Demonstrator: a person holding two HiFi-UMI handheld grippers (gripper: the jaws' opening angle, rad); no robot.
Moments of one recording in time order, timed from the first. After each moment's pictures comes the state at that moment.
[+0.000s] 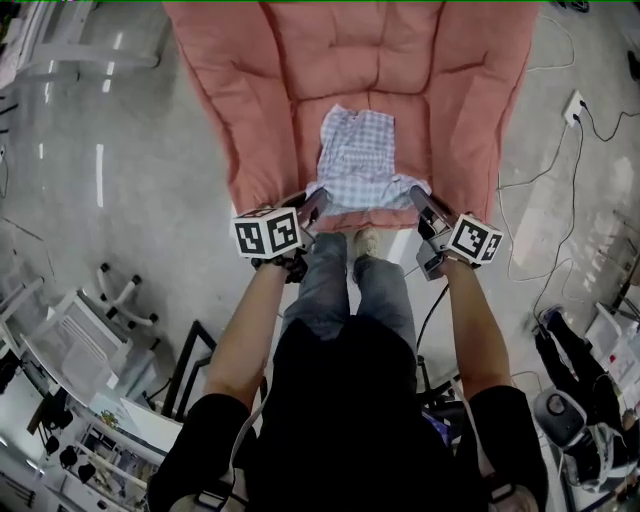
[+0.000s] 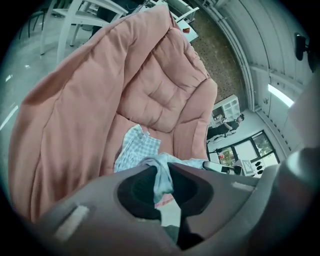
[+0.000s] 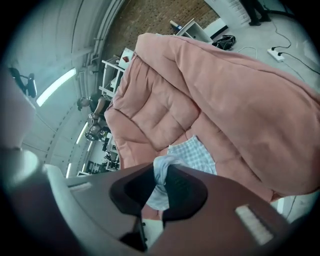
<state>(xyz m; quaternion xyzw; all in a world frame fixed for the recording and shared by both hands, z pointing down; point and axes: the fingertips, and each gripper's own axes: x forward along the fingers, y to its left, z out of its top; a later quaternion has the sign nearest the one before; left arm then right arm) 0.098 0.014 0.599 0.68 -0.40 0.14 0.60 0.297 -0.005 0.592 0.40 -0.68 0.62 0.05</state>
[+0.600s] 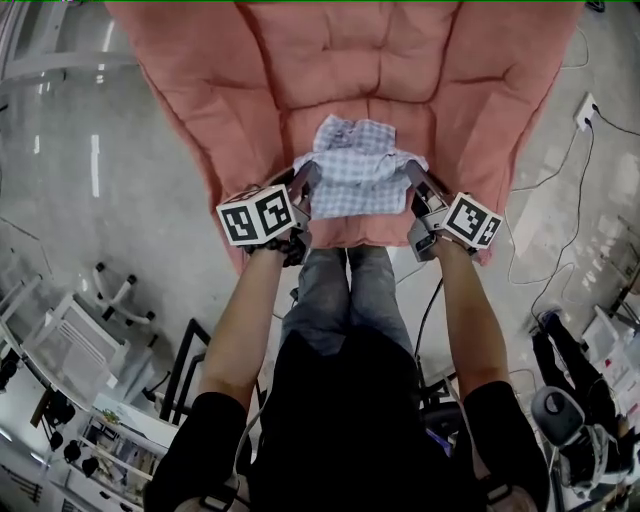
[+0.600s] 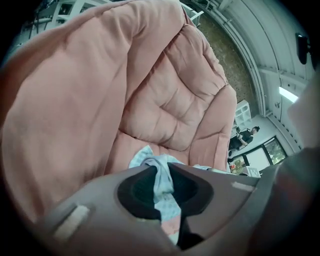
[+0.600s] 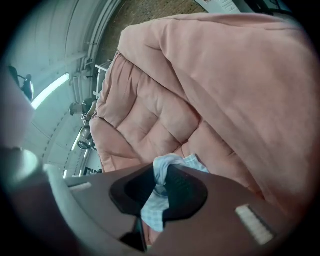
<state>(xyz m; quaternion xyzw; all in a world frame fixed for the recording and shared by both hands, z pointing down) 0.090 -0.078 0.648 0.66 -0.46 0.13 0.59 0.291 -0.098 0.648 0.42 -0.66 0.62 0.03</state>
